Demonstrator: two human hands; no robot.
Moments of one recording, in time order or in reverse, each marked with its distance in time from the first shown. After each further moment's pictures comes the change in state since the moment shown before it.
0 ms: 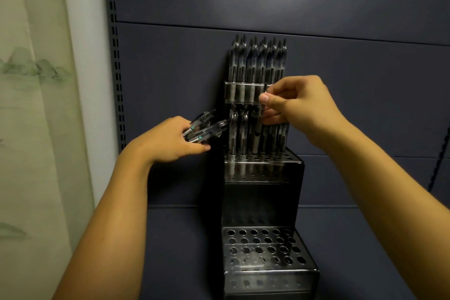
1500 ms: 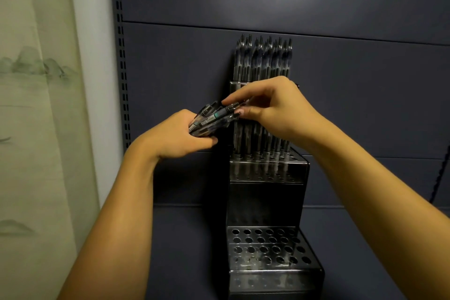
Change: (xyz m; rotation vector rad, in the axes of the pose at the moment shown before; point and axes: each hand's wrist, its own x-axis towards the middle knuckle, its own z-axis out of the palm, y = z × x) left_hand -0.010 0.020 -0.003 -0.138 0.020 0.054; right_hand -0.006 -0.021 0.030 -0.315 -0.249 -0.293
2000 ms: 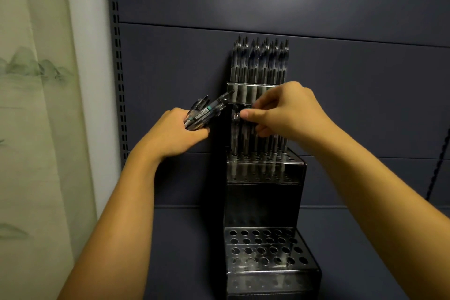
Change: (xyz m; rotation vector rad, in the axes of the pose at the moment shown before) left_hand 0.007 -0.003 0.007 0.081 0.250 -0.076; right_hand -0.010 -0.001 -0.007 -0.036 0.121 0.380
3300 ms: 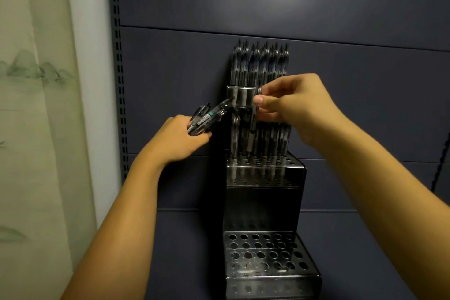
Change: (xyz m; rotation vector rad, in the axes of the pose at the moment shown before) left_hand 0.007 -0.007 0.011 0.046 0.029 -0.001; right_hand 0.015 0.004 -0.010 0.492 0.076 0.054
